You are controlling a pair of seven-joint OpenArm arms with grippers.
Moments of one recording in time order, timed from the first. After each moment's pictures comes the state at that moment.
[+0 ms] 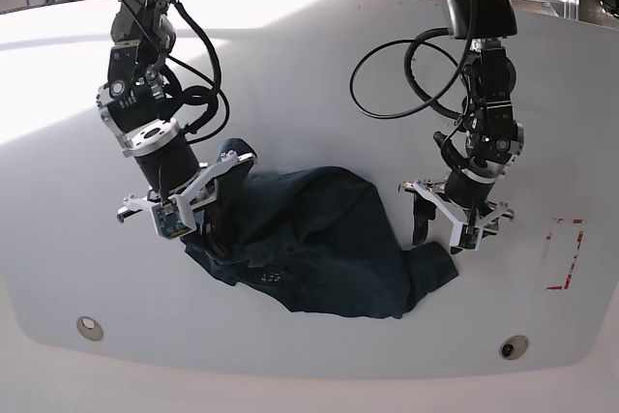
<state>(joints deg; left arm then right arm) -9.0 -2.5 -9.7 84.1 1.7 -23.8 20.5 -0.3 8.6 3.5 119.2 13.5 21.7 -39.0</state>
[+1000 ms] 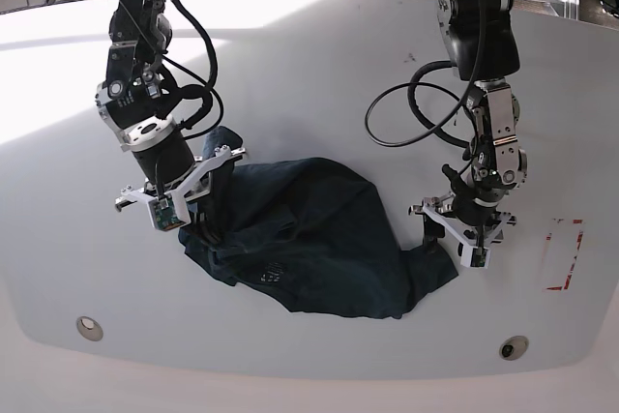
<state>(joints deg) -18.7 -2.4 -14.3 68.7 0.7 -23.8 24.0 -2.0 9.2 5.0 116.1 13.7 21.8 -38.0</state>
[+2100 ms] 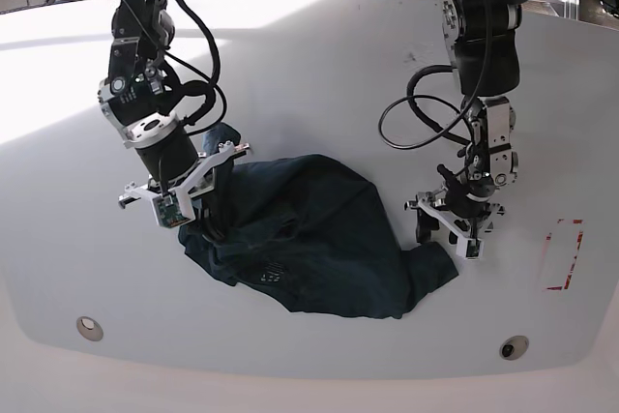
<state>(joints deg) -23.0 -3.8 -14.1 51.5 0.1 -23.9 15.1 -2.7 8.7 4.6 117.0 13.7 21.9 -39.2</state>
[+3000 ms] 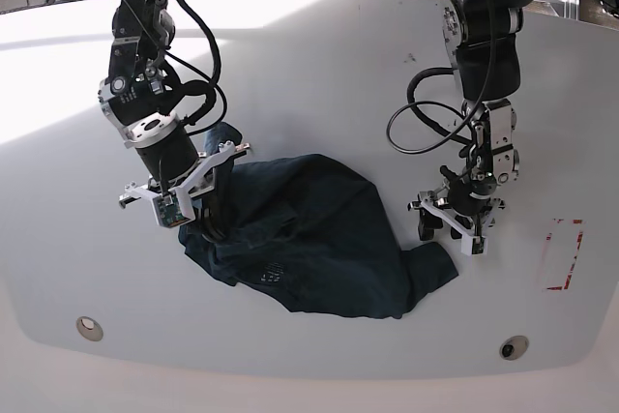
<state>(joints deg) -24.4 -4.1 -16.3 47.1 -1.2 -23.9 14.6 -2.8 8.6 4.7 117.0 13.7 21.9 -39.2</state>
